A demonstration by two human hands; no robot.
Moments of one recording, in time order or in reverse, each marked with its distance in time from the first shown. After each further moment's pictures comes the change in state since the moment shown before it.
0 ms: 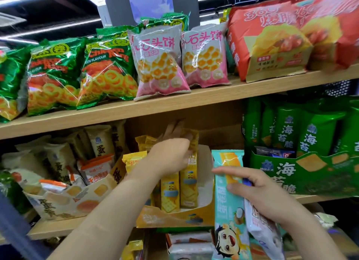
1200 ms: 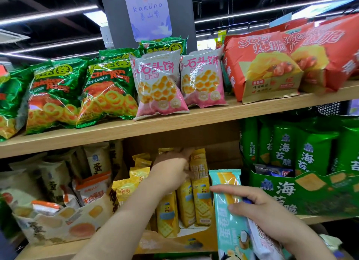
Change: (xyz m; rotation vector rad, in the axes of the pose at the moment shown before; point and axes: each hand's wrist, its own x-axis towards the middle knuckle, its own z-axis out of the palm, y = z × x) left_hand 0.015 -0.002 0.009 -0.076 0.106 -0.031; right_hand 0.005 -0.005 -0.009 -0.074 -0.048 0.017
